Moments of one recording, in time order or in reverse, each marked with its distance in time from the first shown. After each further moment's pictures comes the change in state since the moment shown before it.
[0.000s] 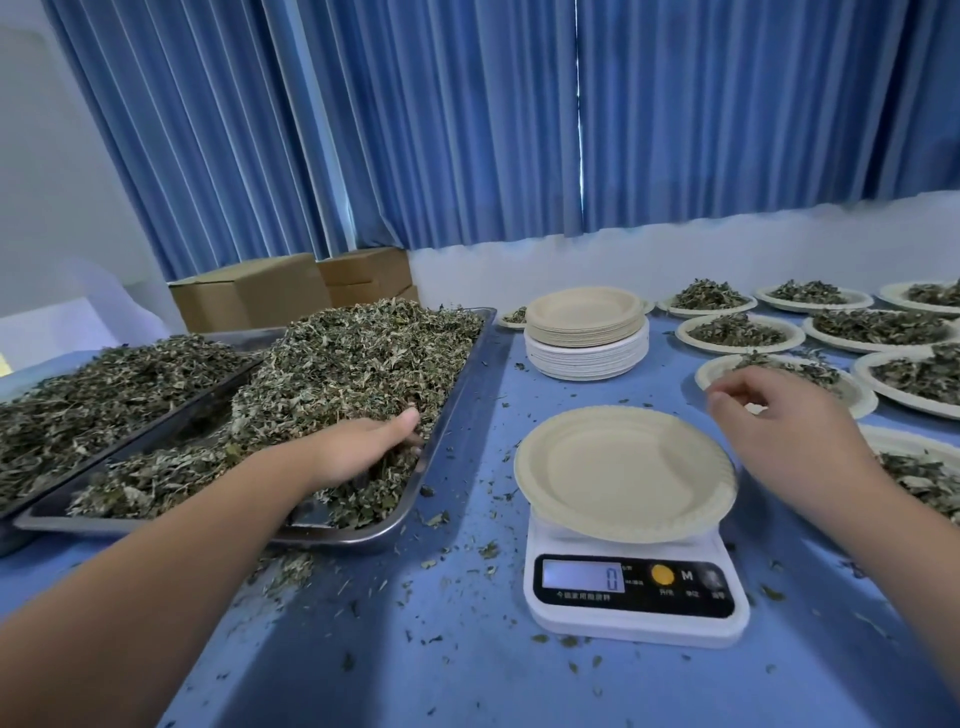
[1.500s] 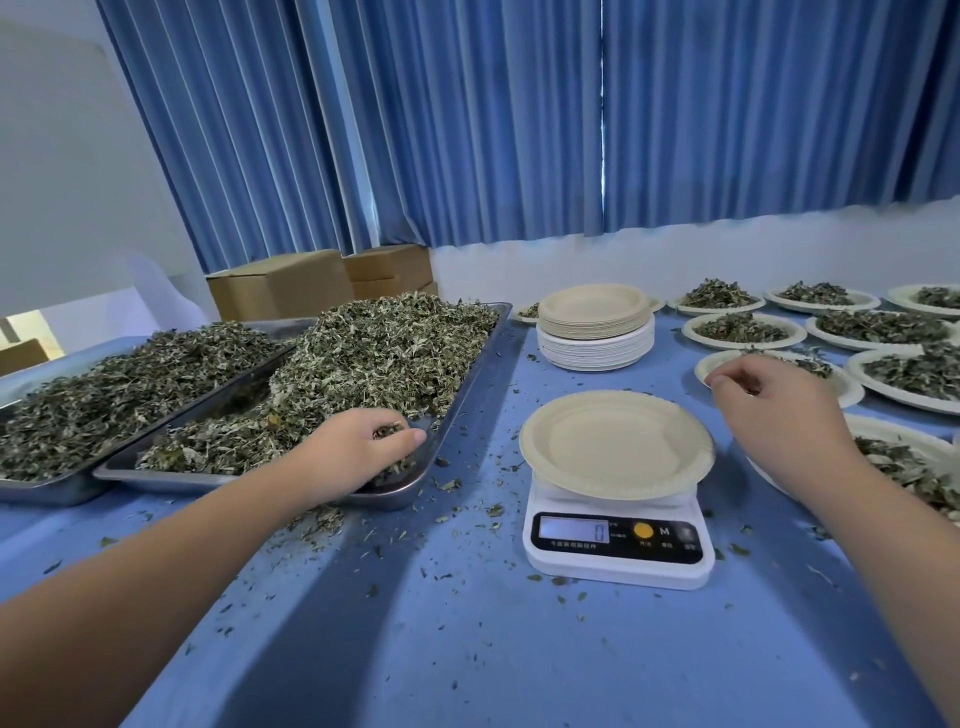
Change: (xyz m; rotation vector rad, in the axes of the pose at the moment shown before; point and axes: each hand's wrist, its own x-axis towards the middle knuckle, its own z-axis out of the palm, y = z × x) left_hand -0.061 0.002 0.015 -0.057 0.287 0.113; right_hand -0.006 -0.002 -0.011 0.089 0.011 0.053
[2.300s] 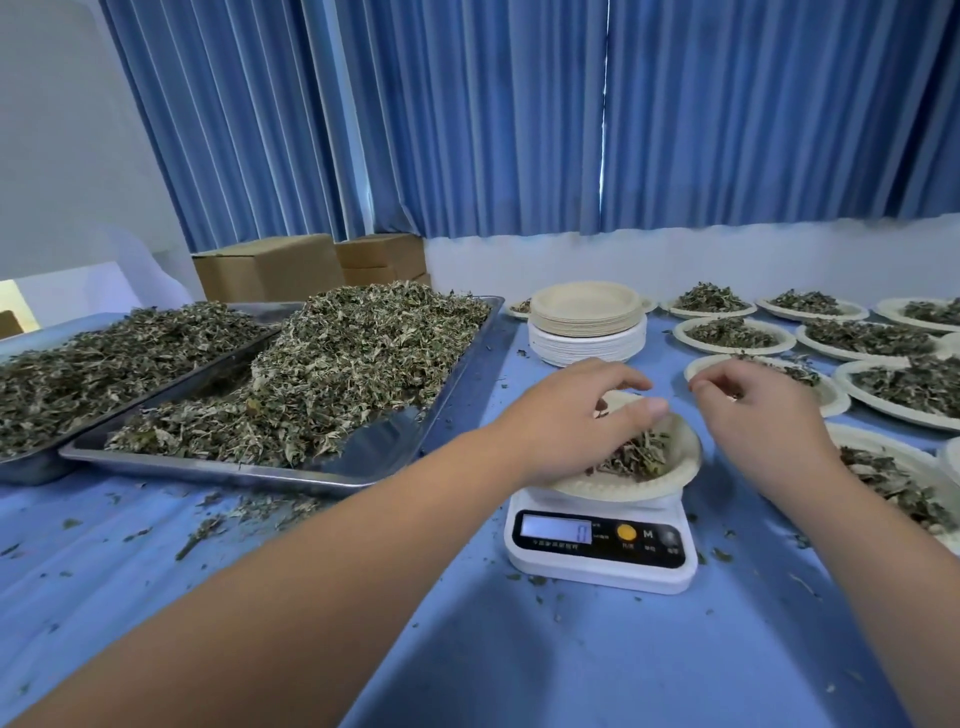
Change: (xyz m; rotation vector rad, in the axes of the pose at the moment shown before) left_hand 0.033 0.159 0.077 -0.191 -0.022 0.470; right_hand 0.000 0.000 0.005 -0.035 0.013 -0.061
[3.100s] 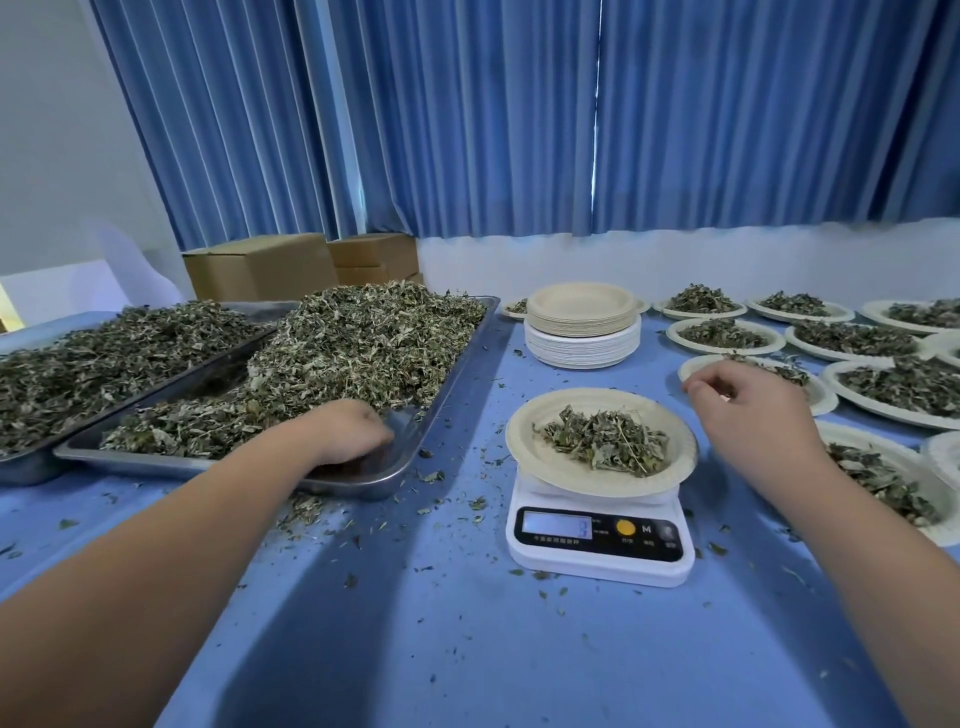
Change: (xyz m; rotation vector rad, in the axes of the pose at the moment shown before) left_hand -0.069 -0.126 -0.100 0.276 -0.126 -0.804; right_hand -0.002 -0.001 0.000 -0.005 -0.008 0.015
